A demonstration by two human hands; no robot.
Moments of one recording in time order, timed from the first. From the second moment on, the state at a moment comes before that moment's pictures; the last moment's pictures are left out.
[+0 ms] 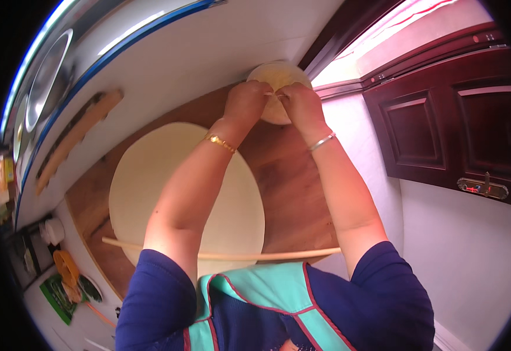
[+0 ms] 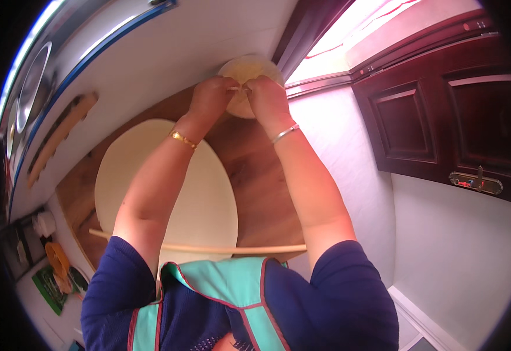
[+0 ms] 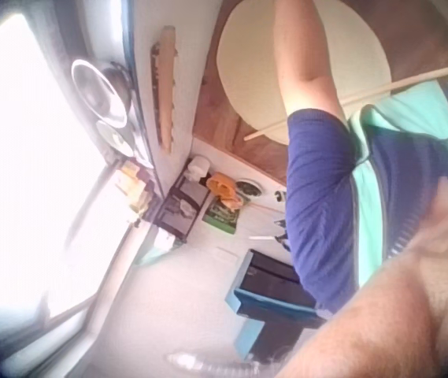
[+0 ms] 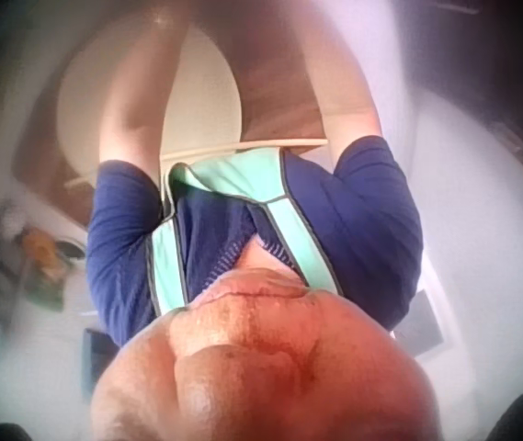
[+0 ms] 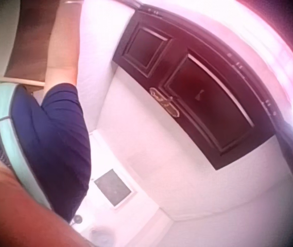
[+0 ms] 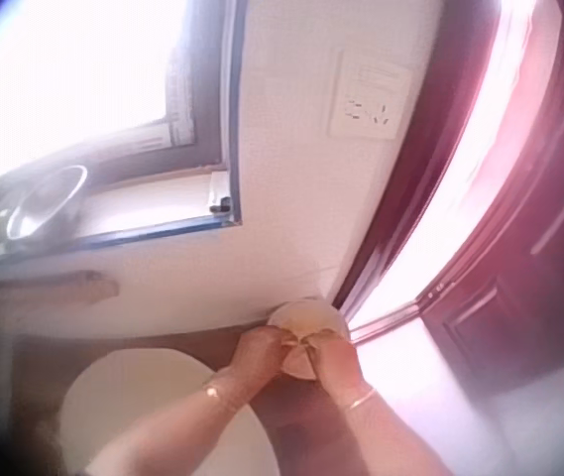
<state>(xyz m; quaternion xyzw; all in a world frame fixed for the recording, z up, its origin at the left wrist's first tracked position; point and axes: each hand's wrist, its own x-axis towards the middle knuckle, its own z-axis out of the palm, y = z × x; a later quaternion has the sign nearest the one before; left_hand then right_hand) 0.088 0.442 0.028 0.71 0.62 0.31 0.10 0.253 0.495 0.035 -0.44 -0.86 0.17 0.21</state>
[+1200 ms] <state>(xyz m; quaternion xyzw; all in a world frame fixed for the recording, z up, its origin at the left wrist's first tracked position) -0.048 -0.174 0.033 0.40 0.79 0.39 0.24 0.061 0.225 0.050 -0.47 -0.59 0.63 0.20</state>
